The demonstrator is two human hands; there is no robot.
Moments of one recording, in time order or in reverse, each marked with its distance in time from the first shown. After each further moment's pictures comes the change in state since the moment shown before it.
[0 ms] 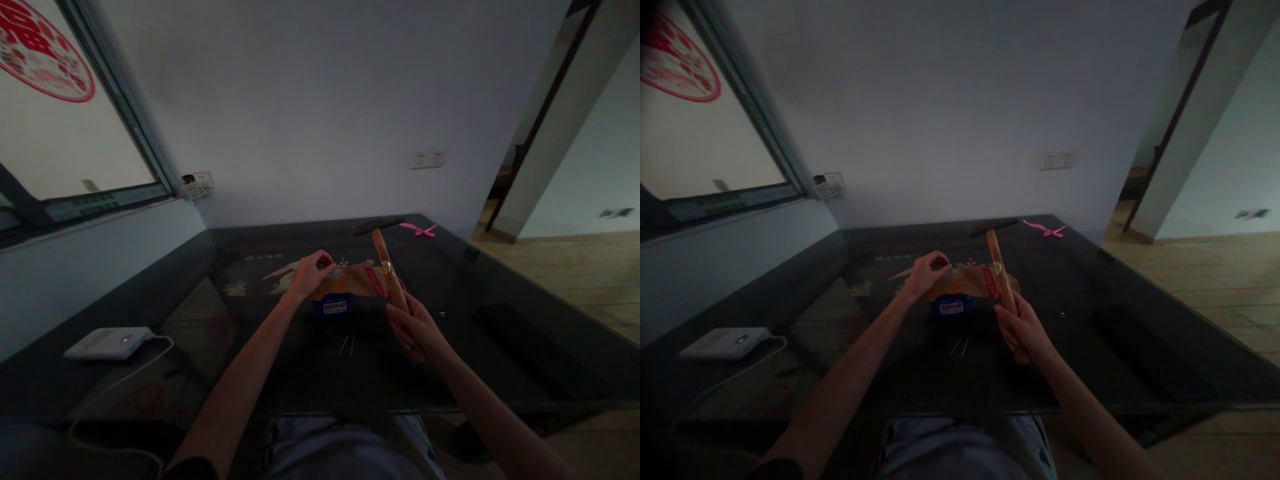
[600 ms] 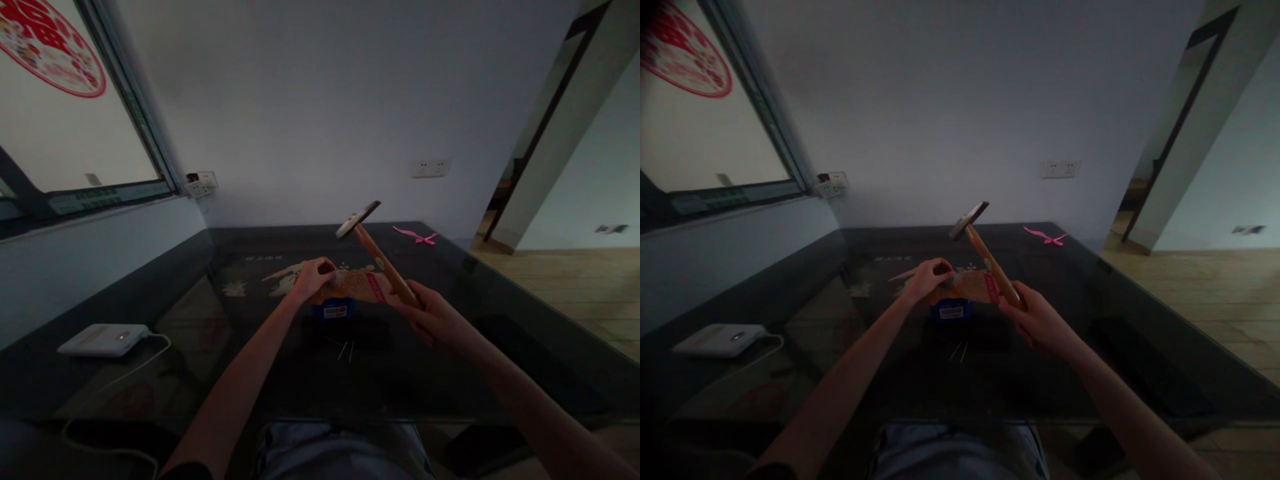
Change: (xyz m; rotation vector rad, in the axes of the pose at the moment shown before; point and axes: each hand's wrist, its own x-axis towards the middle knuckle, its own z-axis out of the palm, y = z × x) left_hand 0.000 -0.003 0.000 -0.080 -0.087 -0.081; right_hand -0.002 -0.064 -0.007 -0.555 -0.089 0.020
